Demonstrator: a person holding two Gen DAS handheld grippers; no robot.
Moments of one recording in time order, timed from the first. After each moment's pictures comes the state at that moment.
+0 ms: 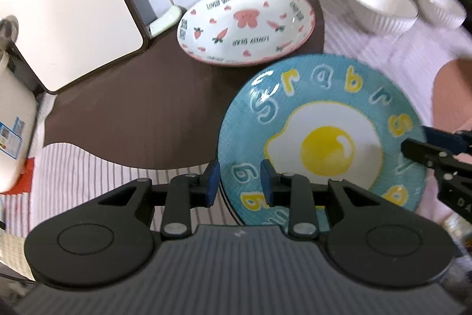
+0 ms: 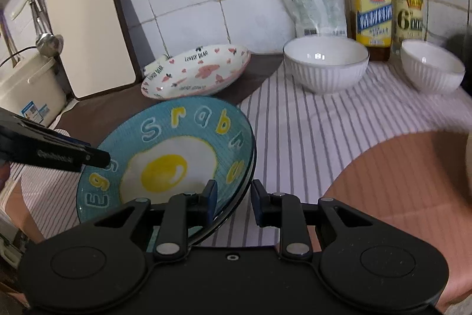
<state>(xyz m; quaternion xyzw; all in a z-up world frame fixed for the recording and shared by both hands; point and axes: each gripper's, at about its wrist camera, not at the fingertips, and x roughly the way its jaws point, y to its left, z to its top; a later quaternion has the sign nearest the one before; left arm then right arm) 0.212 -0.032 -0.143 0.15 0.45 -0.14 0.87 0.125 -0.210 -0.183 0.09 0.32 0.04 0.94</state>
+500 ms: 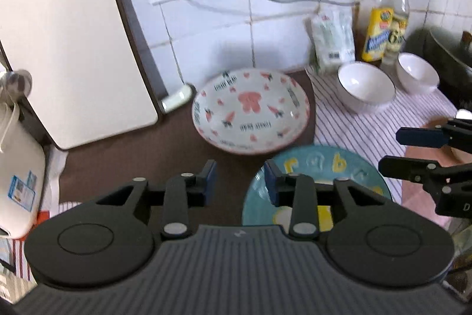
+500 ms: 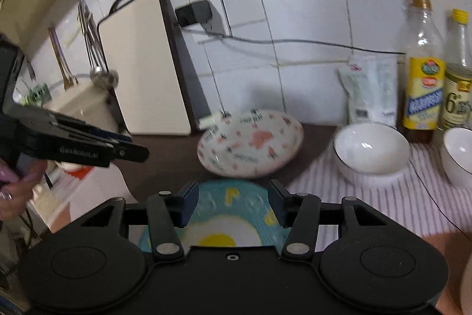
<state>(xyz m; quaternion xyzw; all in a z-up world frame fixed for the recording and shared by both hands) 0.238 -0.008 -0.060 0.12 0.37 -0.18 0.90 0.159 -0.216 -0.098 0.09 0.26 0.15 0.95</state>
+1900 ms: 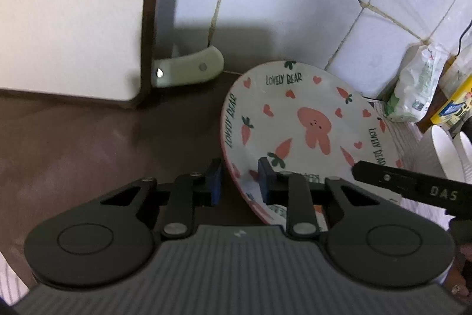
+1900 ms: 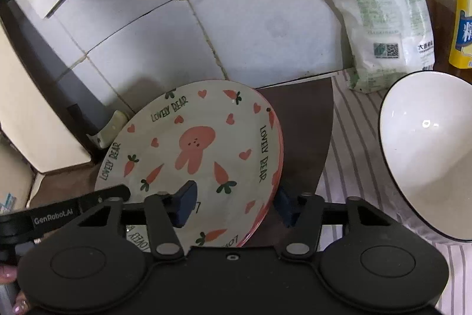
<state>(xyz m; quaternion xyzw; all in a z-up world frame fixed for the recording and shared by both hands) 0.415 0.027 -0.196 -0.08 0.43 -0.18 0.88 0.358 -0.206 -0.189 0.20 0.38 0.02 0.90</state>
